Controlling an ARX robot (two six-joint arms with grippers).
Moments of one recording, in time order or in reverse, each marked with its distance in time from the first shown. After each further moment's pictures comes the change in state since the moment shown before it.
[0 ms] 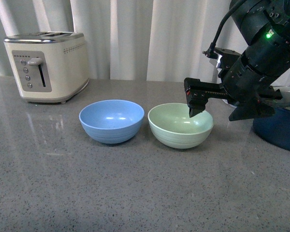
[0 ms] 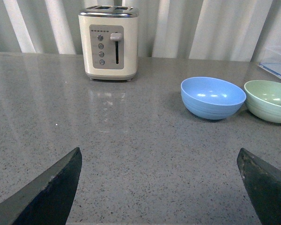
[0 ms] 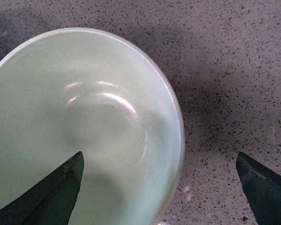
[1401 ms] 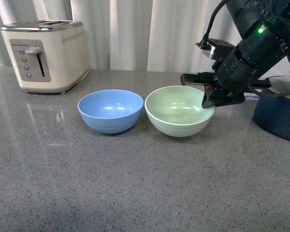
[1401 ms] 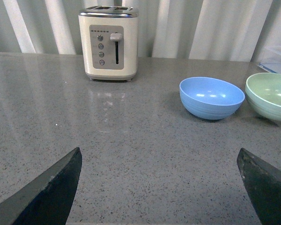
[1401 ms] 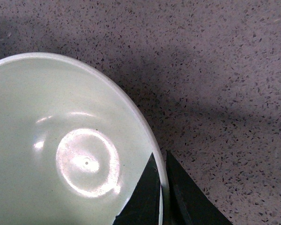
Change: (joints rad) left arm 0.000 0.000 0.000 0.000 0.000 0.000; right arm -0.007 0.030 0.034 0.044 -0.029 -0.071
